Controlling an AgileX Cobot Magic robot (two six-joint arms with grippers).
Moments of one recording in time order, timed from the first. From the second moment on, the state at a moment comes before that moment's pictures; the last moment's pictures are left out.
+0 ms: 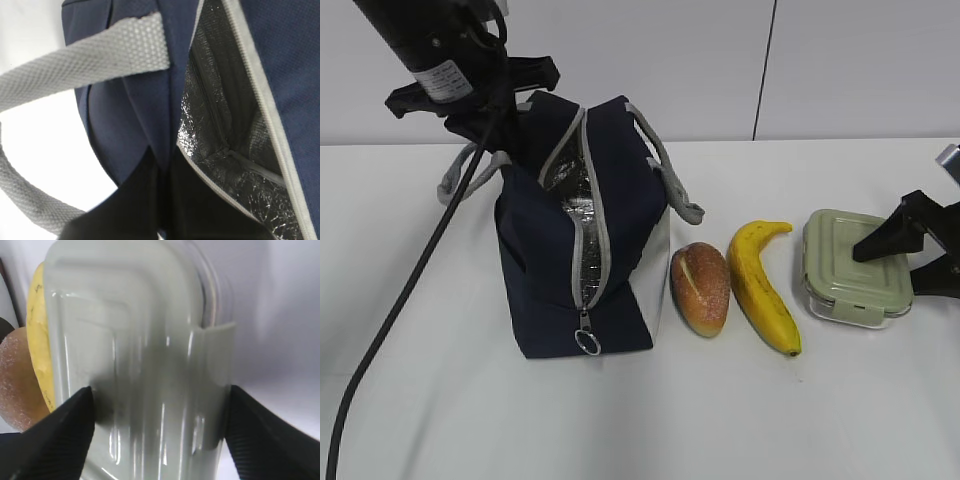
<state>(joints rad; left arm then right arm) -0.32 1.95 -1.84 -0.23 1.24 -0.06 -0.37 2.02 -1.16 0.98 0.94 -0.78</state>
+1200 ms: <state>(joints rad) -0.32 1.95 -1.84 -0.23 1.24 -0.06 -0.37 2.03 -1.40 1.24 1.14 -0.80</state>
